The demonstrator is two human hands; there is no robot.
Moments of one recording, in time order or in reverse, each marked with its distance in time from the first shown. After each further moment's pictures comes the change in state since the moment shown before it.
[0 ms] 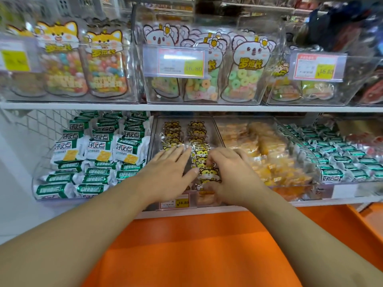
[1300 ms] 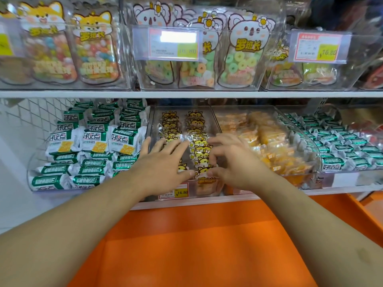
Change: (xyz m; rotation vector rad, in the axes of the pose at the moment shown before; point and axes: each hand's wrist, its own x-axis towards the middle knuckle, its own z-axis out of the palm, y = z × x) left_hand -0.001 -0.003 0.008 0.067 0.027 -0.040; right_hand 0.003 0.013 -0.015 0.112 -0.129 -0.005
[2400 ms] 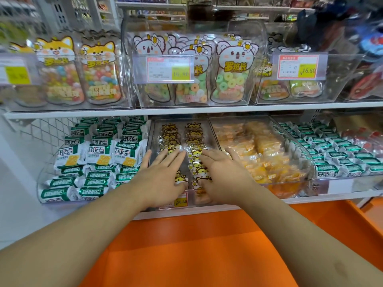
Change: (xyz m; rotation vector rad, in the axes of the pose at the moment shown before) left_hand -0.010 0.002 -0.004 -0.002 -0.030 -0.017; right_hand 0.000 -0.022 0.010 -0.250 -0.031 0.019
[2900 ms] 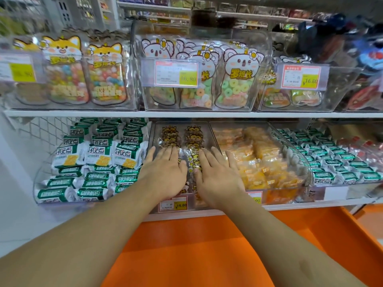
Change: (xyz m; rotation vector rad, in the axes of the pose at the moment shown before) left_hand 0.030 0.010 0.000 -0.046 0.071 -0.179; right_hand 0.011 -0.021 0.017 -0.032 0.008 0.176
